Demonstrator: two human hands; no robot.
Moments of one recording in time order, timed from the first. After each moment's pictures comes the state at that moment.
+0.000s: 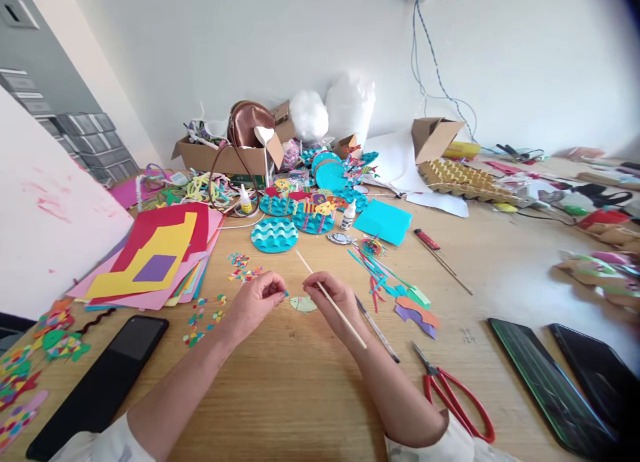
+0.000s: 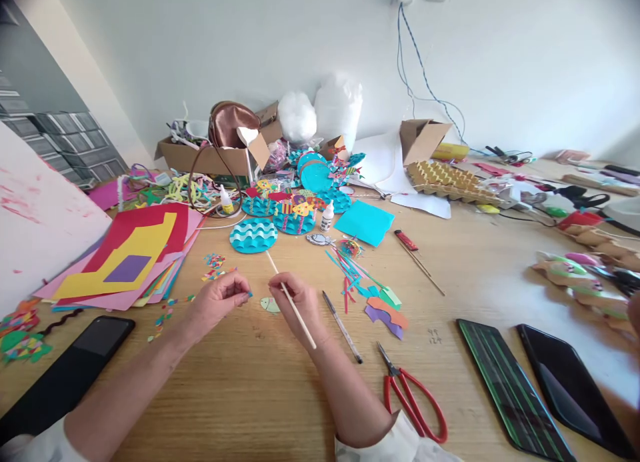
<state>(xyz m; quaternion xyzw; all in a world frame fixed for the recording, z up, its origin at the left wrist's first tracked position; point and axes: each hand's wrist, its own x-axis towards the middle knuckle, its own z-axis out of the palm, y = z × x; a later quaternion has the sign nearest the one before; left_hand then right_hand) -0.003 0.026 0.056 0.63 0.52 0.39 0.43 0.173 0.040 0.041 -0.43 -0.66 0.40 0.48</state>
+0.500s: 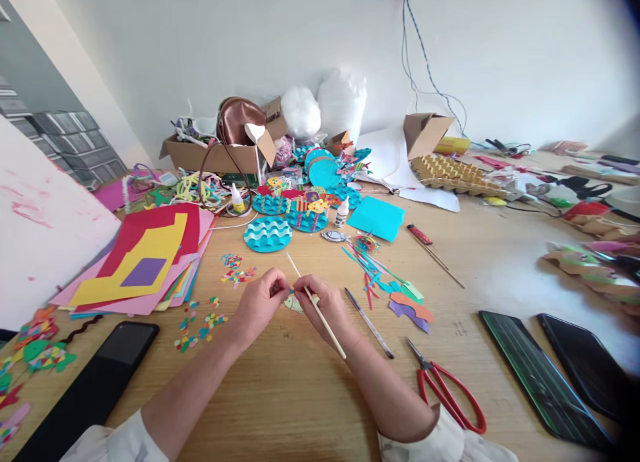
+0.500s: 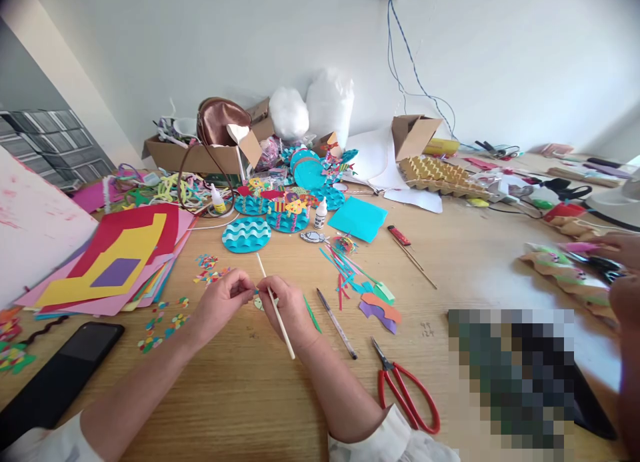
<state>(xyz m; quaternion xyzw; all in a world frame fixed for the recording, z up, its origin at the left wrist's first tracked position) 0.019 0.029 0.059 0.65 0.56 0.38 0.35 0.169 0.037 0.040 -0.41 -0.76 0.26 0.43</state>
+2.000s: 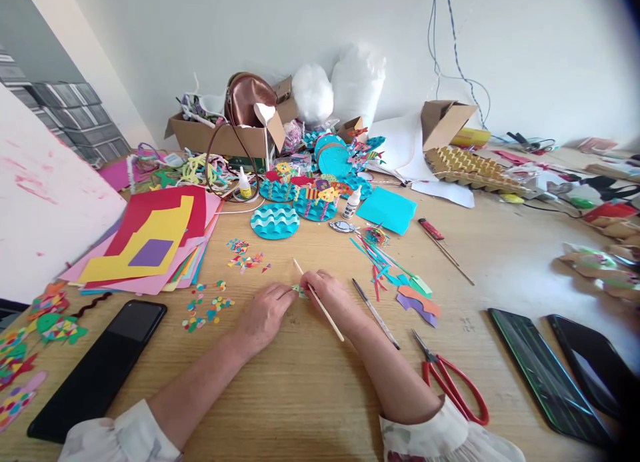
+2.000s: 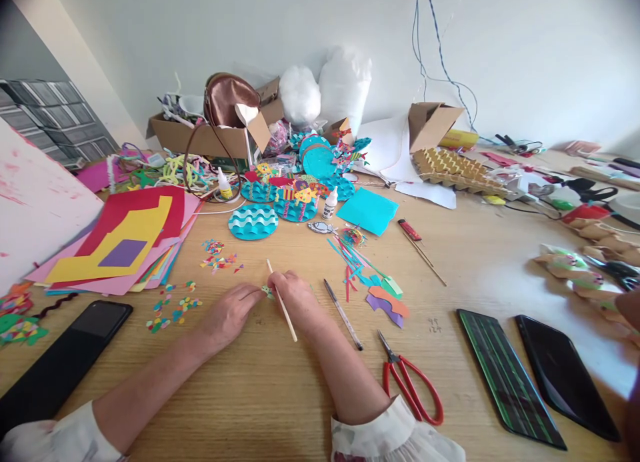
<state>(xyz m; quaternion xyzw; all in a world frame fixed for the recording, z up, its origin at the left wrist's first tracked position) 0.005 0.005 0.010 0.87 0.45 0.20 0.07 0.176 0.047 0.028 -0.43 -0.87 0.19 0.17</state>
